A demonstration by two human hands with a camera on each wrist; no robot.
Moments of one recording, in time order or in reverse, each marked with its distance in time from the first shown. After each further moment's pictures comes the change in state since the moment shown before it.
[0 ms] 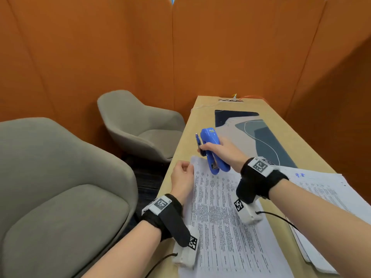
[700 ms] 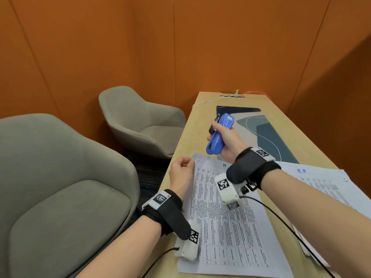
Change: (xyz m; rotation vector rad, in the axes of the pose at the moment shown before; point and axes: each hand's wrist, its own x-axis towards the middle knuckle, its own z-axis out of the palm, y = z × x) left_hand -0.007 0.004 -0.007 -0.042 0.019 0.014; right_hand 0.031 0.005 0.006 0.753 0.231 0.111
